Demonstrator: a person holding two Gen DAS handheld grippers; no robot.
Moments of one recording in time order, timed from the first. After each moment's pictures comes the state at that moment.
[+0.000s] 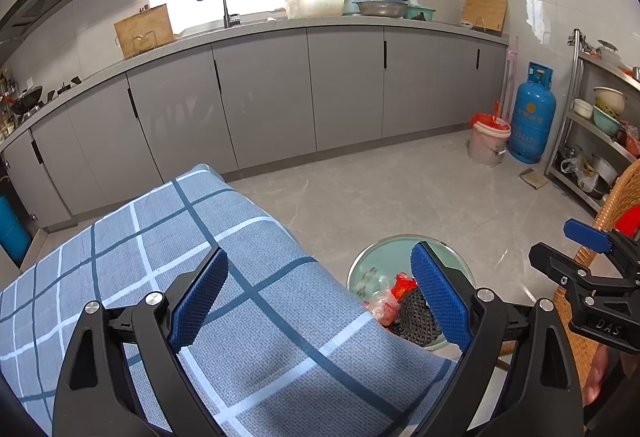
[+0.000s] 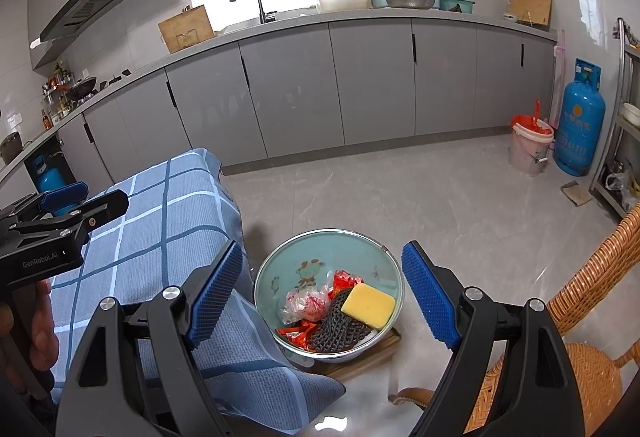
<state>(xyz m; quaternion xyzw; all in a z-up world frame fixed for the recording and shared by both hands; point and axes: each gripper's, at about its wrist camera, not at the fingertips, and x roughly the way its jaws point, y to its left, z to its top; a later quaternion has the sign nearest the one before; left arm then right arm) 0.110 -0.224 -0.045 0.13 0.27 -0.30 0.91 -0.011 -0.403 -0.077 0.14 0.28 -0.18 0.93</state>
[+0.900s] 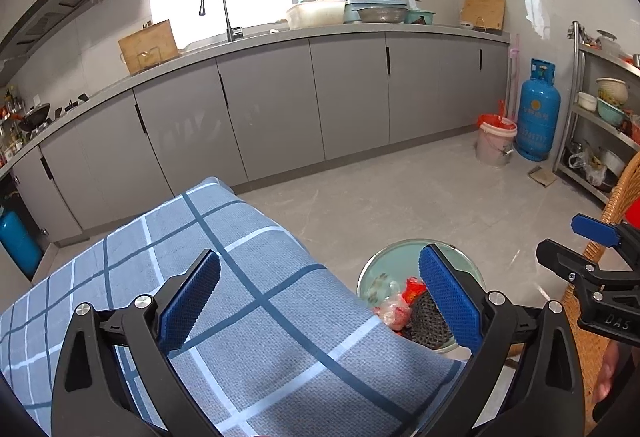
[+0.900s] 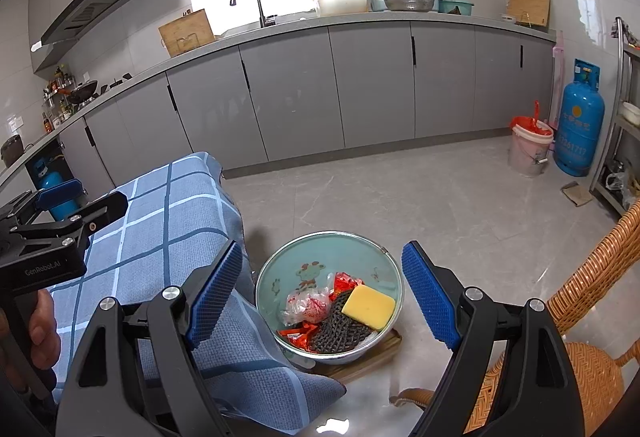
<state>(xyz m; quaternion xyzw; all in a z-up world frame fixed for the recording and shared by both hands) 0.102 -0.226 -0.043 0.15 0.25 -0.29 0.91 -0.016 -0.403 -0.078 0.14 0.27 -0.18 0.94</state>
